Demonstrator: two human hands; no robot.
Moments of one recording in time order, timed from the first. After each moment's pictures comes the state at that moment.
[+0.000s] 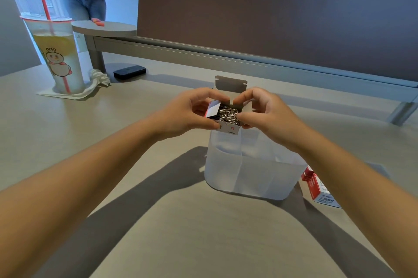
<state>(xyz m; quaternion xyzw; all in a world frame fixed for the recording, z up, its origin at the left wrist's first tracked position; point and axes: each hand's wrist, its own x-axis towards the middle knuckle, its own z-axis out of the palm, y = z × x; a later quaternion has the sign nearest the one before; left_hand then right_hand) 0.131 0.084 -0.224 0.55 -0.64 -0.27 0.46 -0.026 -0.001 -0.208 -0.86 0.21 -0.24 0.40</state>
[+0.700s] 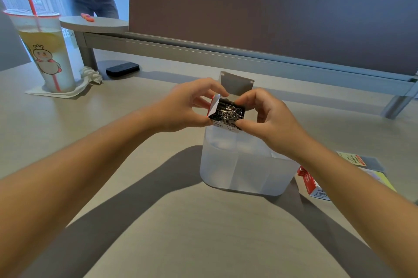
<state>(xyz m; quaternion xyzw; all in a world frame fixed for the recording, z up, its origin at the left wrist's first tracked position) 0.128 0.085 -0.213 0.58 -0.70 -0.16 0.38 -0.040 0.004 -0.219 -0.87 0.19 -0.29 0.35</state>
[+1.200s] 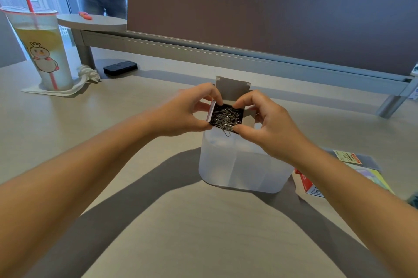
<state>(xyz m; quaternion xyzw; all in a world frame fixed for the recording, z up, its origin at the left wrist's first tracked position) 0.125 0.083 -0.223 0.59 -0.70 -0.18 0.37 -0.044 0.014 -0.222 -0.90 0.19 -0.29 0.27</state>
